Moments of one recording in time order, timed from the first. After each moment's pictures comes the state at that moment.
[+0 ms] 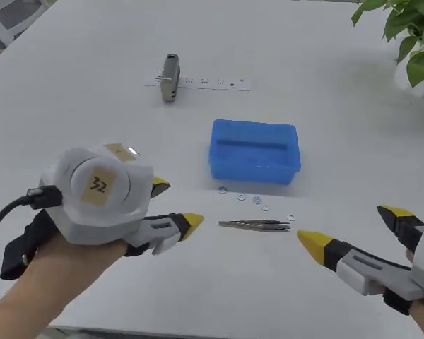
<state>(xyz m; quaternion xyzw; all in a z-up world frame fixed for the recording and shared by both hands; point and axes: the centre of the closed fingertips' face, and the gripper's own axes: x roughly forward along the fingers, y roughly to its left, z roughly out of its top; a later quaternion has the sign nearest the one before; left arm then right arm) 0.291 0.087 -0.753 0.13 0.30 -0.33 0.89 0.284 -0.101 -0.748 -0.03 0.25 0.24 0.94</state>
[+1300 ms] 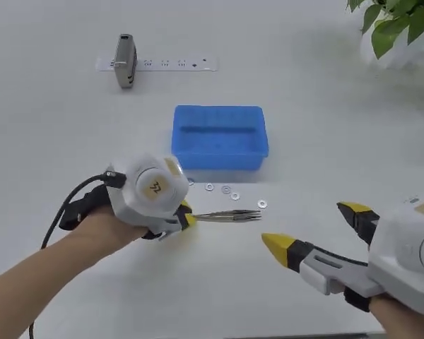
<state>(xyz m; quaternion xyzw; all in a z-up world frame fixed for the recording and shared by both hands) 0.322 0.041 -0.863 0.28 0.35 -0.48 0.76 0.280 -0.100 -0.771 -0.02 0.29 0.23 0.93</state>
